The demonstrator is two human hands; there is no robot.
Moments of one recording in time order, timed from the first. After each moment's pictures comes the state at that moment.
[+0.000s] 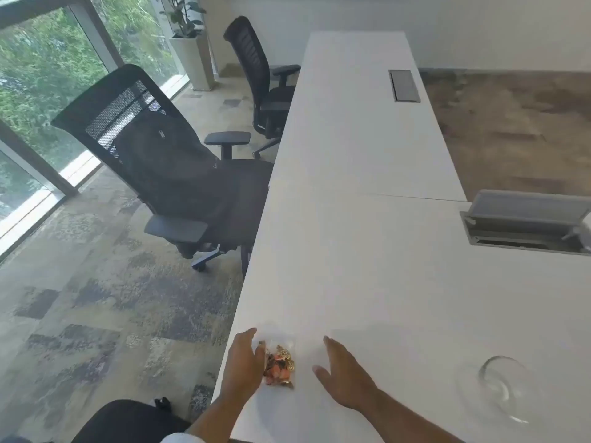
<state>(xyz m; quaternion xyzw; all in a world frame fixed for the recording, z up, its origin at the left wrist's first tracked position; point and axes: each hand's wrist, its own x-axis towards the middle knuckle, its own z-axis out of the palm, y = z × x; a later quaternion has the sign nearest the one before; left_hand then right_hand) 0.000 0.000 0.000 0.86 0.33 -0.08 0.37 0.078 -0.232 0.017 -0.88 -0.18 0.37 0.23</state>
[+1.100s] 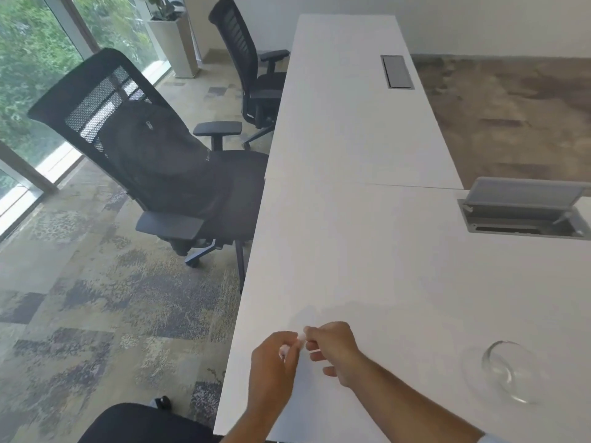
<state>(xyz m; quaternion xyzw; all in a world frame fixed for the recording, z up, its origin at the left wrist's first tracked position) -0.002 -0.041 0.054 0.82 0.27 0.03 0.50 0.093 -0.160 0.093 -0.74 0.23 0.41 0.48</state>
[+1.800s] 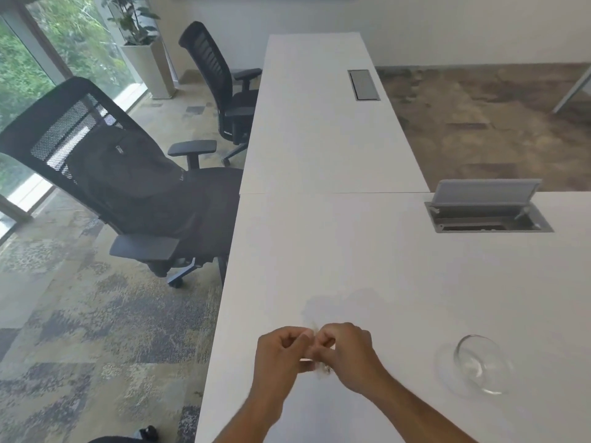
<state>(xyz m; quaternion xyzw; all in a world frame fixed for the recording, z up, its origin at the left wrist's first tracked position) 0.041 -0.094 0.136 0.62 0.30 -0.07 0.72 0.099 -0.243 0.136 -0.89 -0.08 0.26 0.38</state>
